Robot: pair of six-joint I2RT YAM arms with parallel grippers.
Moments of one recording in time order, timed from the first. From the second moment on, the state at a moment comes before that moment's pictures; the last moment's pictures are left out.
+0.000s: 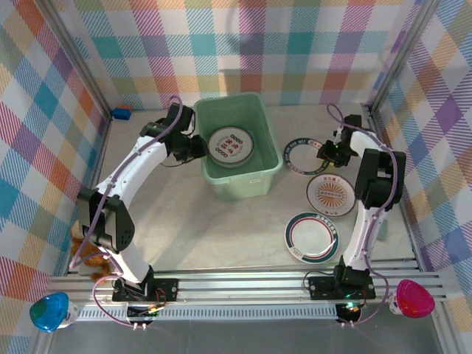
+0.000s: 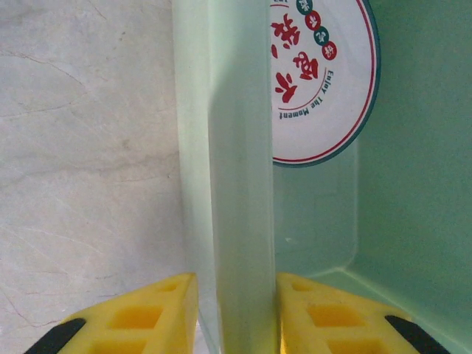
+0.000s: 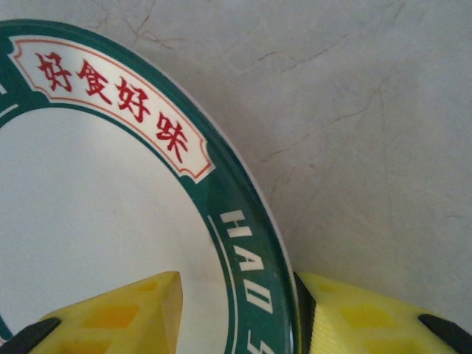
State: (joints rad) left arm -0.34 1.70 1.57 -0.90 0.14 -0.61; right arm -0.13 2.15 1.59 -0.69 -0.30 0.22
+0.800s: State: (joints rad) left arm -0.34 1.68 1.54 -0.88 0.15 -0.64; right arm -0.14 2.15 1.56 -0.64 -0.37 0.21
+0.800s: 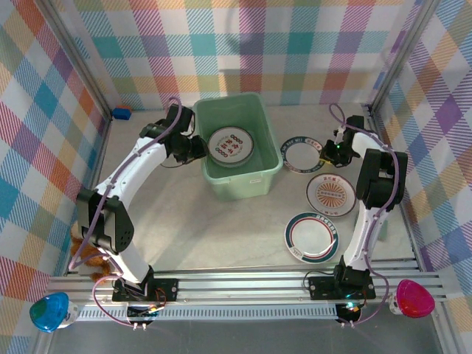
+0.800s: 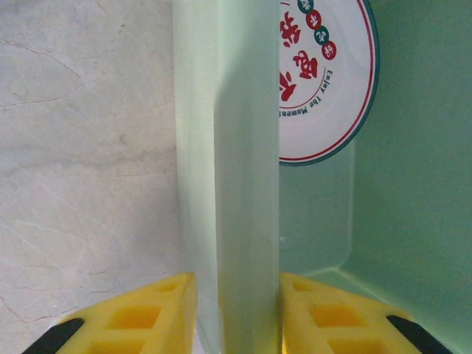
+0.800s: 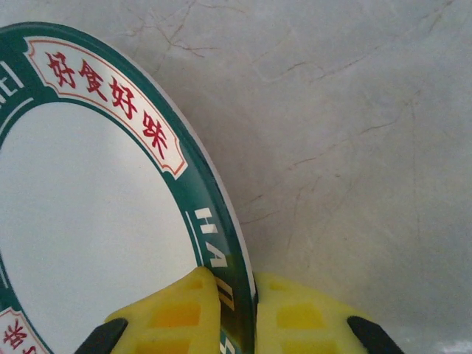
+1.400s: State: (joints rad) left arm -0.34 1.59 1.45 -0.79 0.21 -0.66; right arm -0.14 1.93 1.52 -0.65 -0.39 0.37
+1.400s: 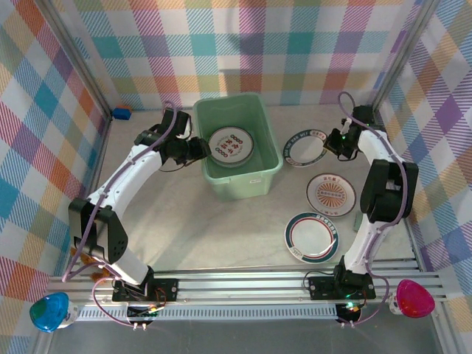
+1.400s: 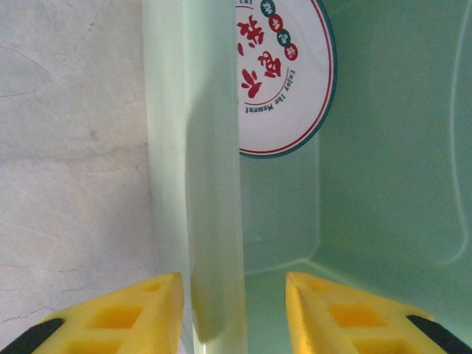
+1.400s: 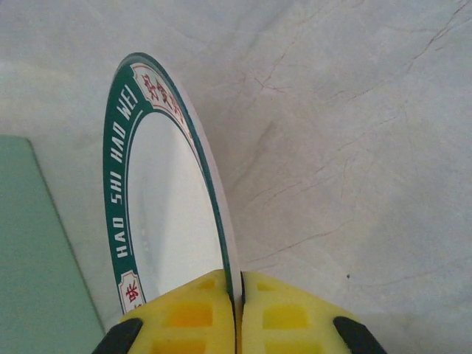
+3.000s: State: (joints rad) left arm -0.26 1.43 1.33 -0.73 0.20 -0.53; right arm 0.55 1.91 1.77 -0.71 0.03 0.74
